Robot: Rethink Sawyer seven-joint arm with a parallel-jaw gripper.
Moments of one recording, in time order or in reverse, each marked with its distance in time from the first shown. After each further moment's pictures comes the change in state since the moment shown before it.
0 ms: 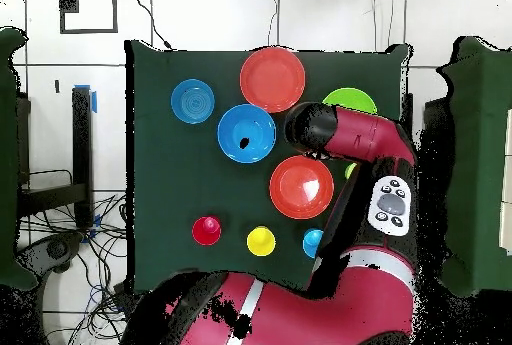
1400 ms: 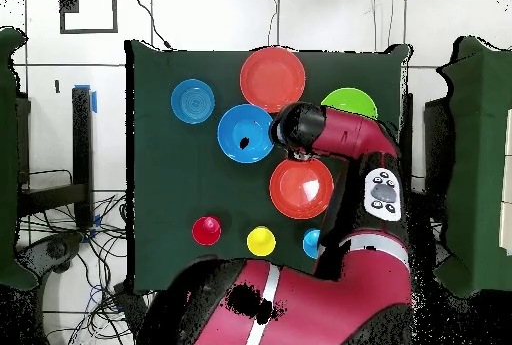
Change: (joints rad) arm -0.032 0.047 0.106 0.001 -0.001 0.060 0.000
